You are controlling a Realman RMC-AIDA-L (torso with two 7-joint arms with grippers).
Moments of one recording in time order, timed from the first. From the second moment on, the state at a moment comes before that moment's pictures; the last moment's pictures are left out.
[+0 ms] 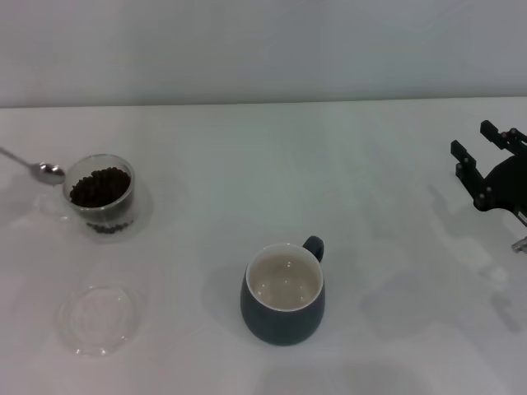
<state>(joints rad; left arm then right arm) -0.41 -1.86 0.87 0.36 1.19 1.20 -1.78 0.39 2.00 -1.93 -0.02 0.17 -1.33 0.07</state>
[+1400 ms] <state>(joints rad) -0.64 -1.90 0.87 0.53 1.79 0.93 -2.13 0.40 2.01 -1.92 -0.06 0.17 -1.27 0.07</state>
